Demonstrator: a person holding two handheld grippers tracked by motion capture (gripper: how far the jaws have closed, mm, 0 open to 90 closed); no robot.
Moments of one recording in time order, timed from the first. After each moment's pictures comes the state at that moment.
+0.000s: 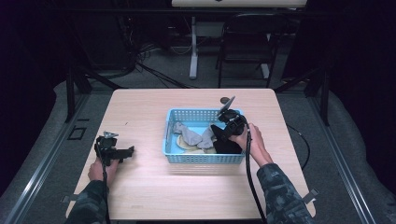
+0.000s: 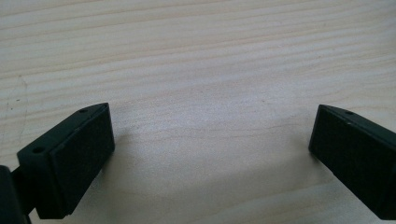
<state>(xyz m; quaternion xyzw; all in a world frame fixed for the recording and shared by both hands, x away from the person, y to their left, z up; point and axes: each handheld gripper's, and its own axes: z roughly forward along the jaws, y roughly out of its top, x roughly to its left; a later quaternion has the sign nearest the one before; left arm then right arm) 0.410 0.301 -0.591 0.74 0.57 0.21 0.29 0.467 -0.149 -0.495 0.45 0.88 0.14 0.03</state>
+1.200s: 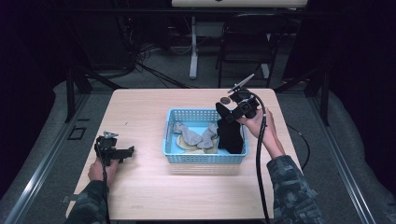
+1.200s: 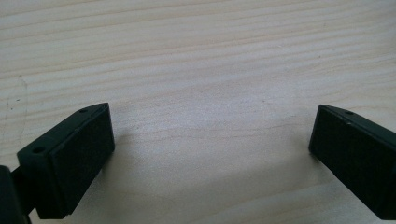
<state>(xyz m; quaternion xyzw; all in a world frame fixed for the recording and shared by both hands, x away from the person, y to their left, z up) 0.410 0.301 -0.591 0.74 0.57 0.21 0.29 0.463 -0.175 -0.407 0.45 0.86 0.23 0.05</state>
